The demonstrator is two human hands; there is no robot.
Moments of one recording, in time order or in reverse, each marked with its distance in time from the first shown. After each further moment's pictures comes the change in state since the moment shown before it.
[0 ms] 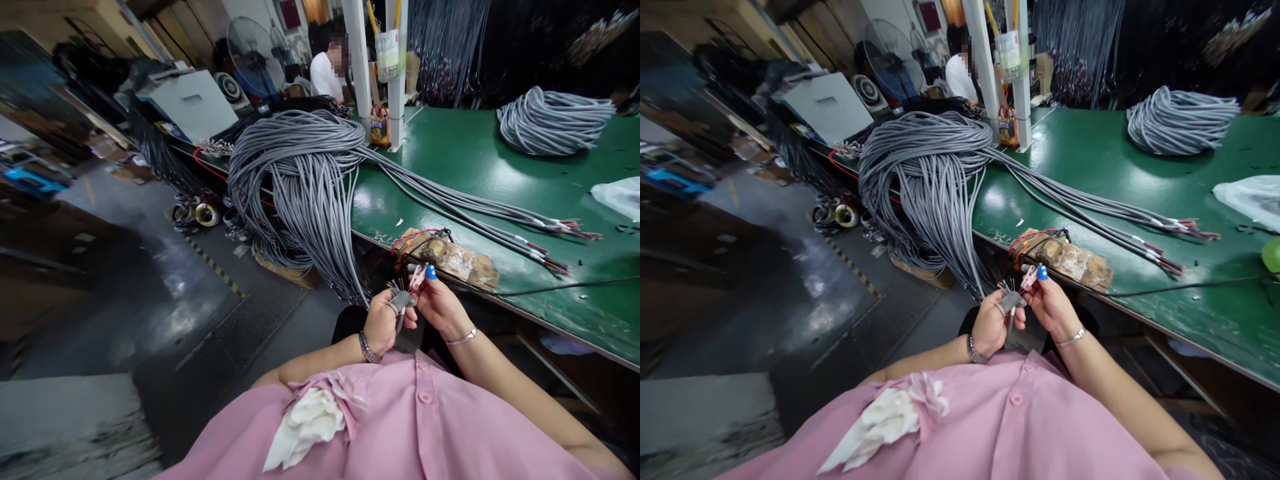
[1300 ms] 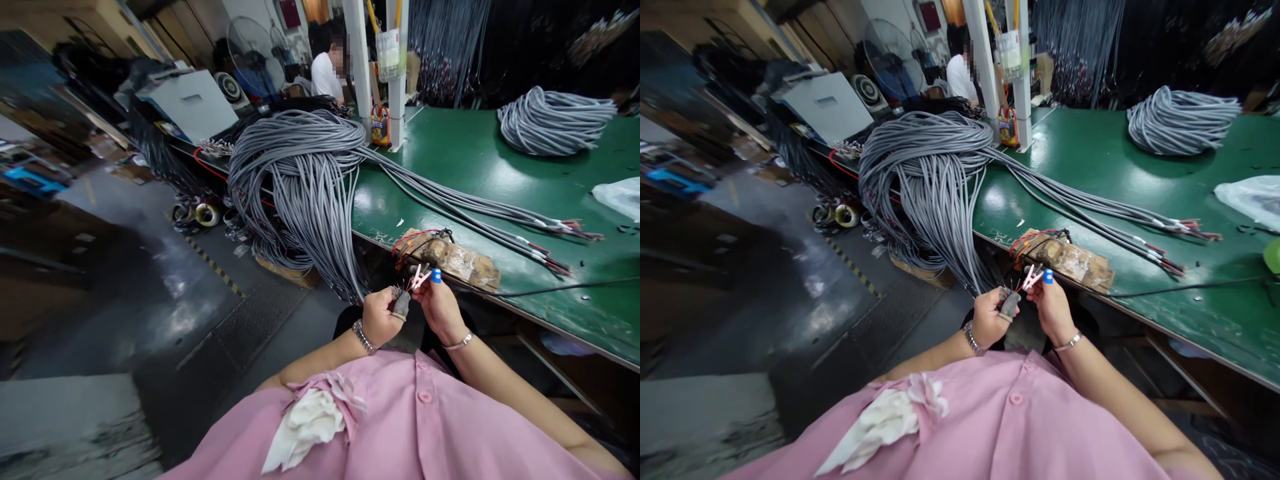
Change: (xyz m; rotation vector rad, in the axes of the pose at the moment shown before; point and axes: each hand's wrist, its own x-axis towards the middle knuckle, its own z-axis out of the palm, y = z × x) left_hand 0.003 0.016 -0.021 0.788 0.005 0.497; right_hand -0.004 0.012 0.002 -0.180 0.097 -0.261
